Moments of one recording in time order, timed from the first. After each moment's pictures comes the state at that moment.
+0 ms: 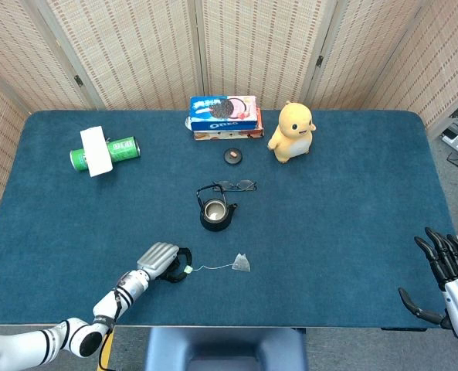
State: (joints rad) left arm -0.68 -1.64 -0.09 -1.38 1.26 0.74 -0.01; right arm -0.04 -0.98 -0.03 -1.69 -1.77 1.73 0.13
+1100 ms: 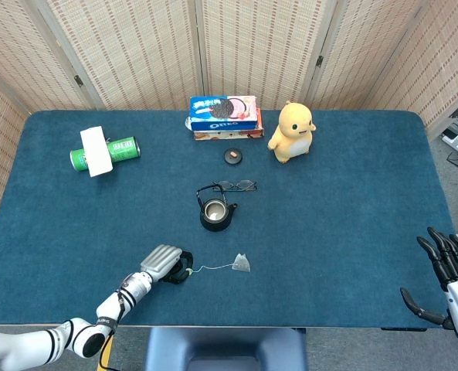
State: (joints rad) left arm -0.69 -1.67 -0.06 -1.33 1.29 0.76 -0.06; right arm -0.05 -0.98 -0.02 -1.68 -1.77 1.73 0.14
